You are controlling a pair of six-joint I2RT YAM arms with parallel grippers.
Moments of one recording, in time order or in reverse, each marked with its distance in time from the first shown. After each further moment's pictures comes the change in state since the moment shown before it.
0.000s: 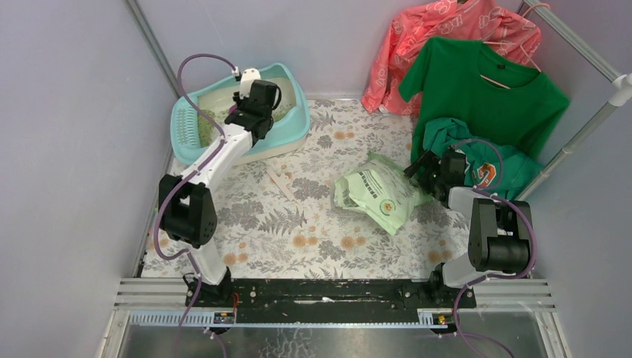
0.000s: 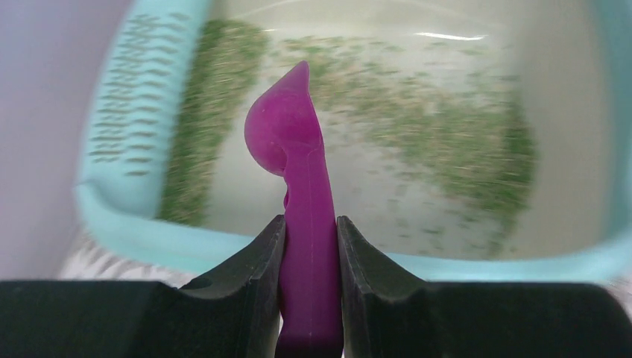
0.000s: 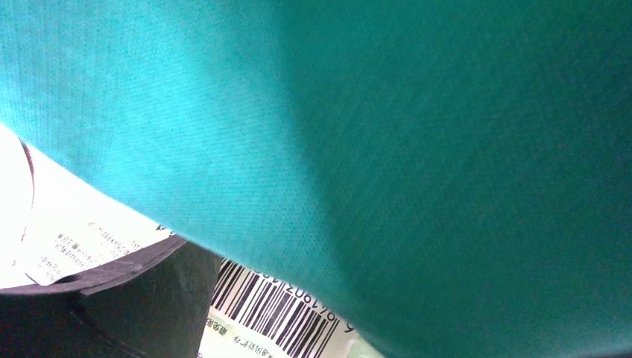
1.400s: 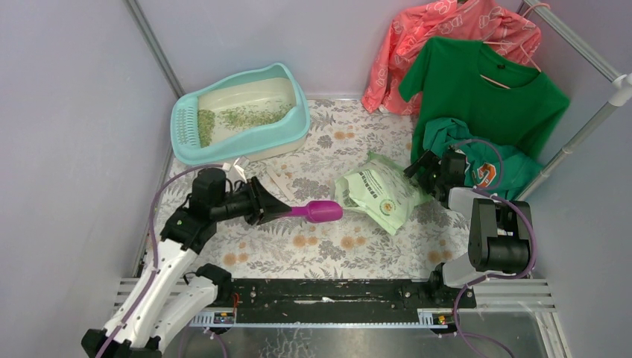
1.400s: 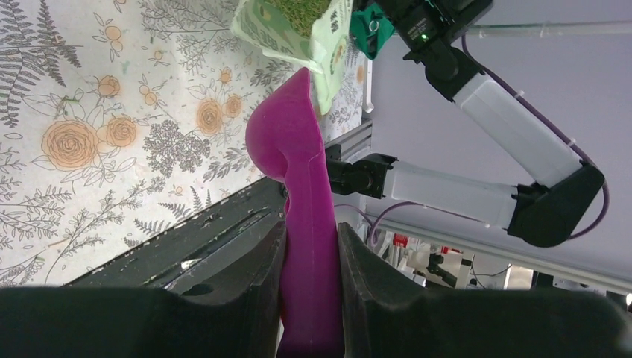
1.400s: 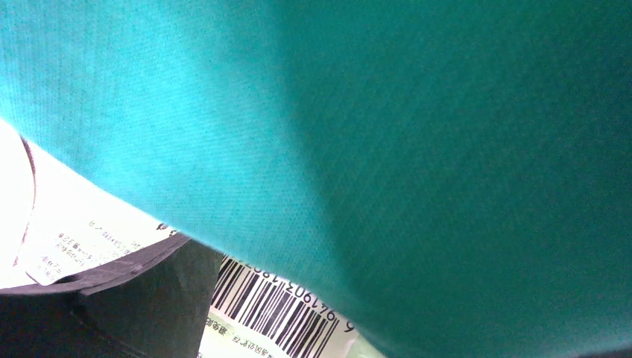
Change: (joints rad) left arm -0.056 -1.052 -0.790 -0.189 1.280 -0.674; right arm -0.001 -0.001 -0.006 0.012 -0.001 0.000
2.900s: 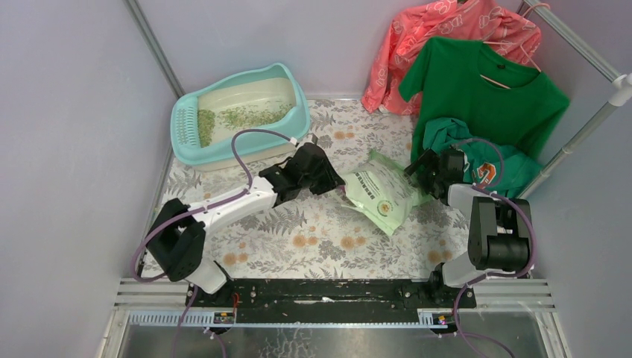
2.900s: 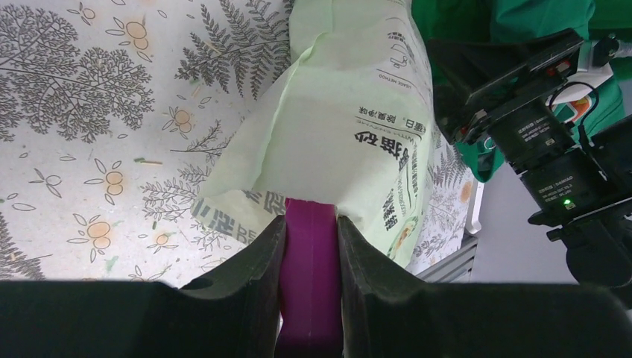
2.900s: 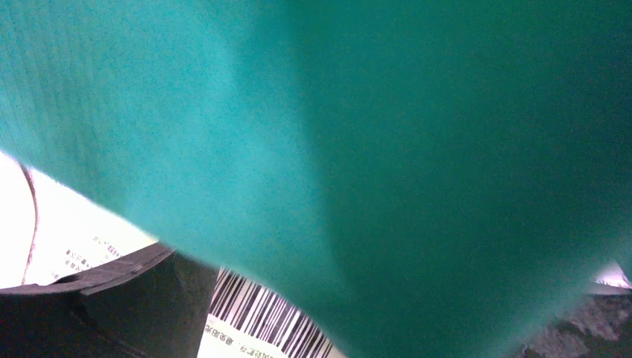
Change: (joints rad) left arm -0.398 0.832 0.328 0.351 -0.650 -0.066; right arm 0.007 -0.011 0.013 -0.054 0.054 0.050
